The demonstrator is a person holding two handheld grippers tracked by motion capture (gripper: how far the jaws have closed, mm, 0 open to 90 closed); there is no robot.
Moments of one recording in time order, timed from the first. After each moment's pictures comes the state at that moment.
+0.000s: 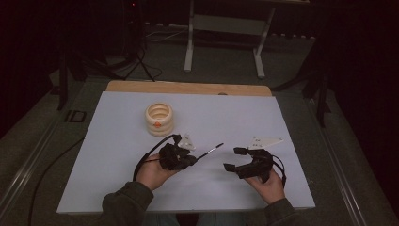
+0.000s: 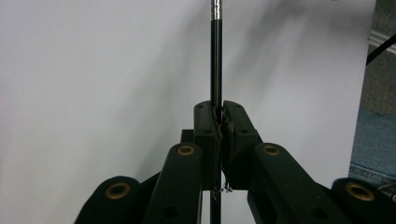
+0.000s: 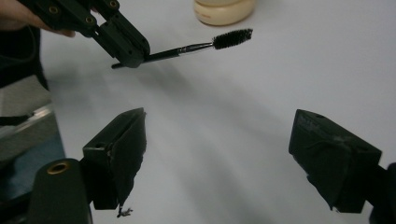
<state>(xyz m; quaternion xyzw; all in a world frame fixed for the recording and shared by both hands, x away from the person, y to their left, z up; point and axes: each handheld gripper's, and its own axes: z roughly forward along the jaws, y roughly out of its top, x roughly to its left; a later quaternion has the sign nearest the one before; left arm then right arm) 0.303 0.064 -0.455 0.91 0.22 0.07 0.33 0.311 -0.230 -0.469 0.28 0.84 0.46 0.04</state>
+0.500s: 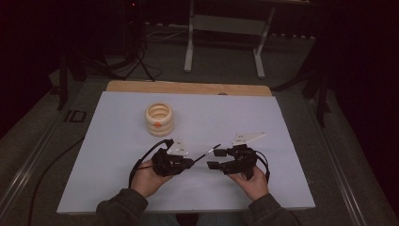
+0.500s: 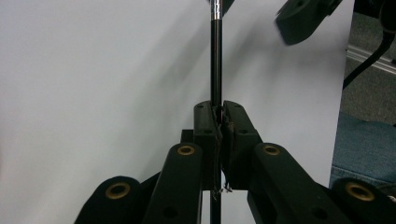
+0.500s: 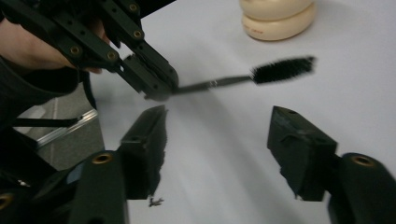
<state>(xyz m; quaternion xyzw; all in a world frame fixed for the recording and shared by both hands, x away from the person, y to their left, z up) 0.286 0.076 -0.456 0.90 0.22 0.08 0.38 0.317 -0.186 -0.465 0.26 0.84 0.48 -0.03</state>
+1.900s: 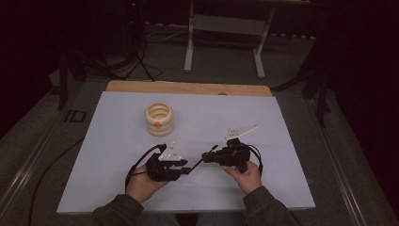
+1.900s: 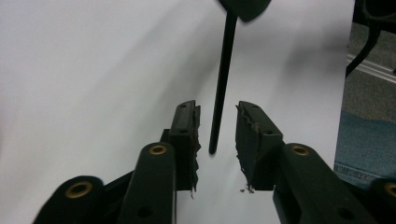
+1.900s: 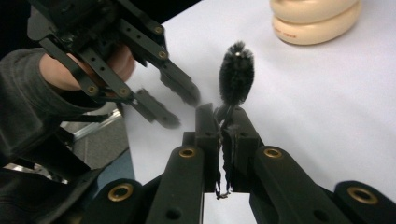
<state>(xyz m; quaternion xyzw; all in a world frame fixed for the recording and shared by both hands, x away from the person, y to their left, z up) 0.275 0.098 -0.471 0.88 0.23 0.09 0.40 0.332 -0.169 -0.459 0.24 0.84 0.48 -0.09</state>
